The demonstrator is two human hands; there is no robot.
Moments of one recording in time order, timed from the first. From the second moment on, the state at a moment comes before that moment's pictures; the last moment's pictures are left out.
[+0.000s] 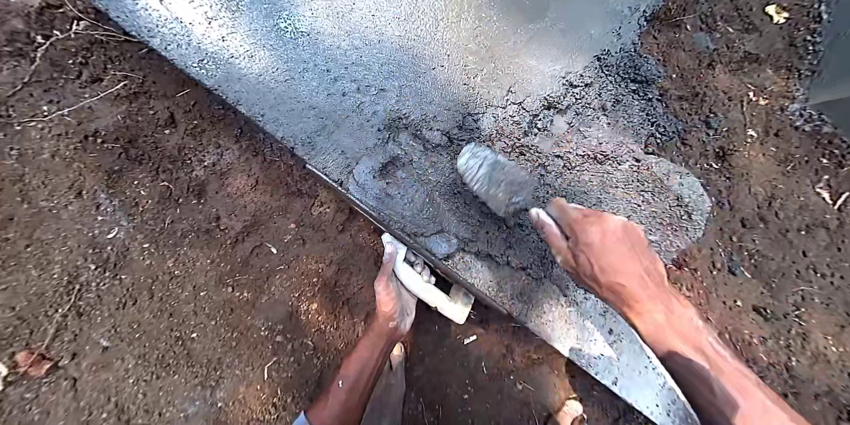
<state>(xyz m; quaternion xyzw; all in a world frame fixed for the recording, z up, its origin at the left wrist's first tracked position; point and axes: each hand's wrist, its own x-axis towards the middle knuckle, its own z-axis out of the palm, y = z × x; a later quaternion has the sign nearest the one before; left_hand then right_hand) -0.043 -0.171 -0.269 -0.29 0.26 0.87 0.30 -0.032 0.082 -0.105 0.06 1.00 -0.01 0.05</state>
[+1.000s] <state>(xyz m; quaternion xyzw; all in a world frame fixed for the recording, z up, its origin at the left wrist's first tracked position) -0.042 -0.172 -0.266 -0.29 0.27 0.86 0.31 -0.175 0.005 -0.132 -0.02 0.89 -0.12 0.44</state>
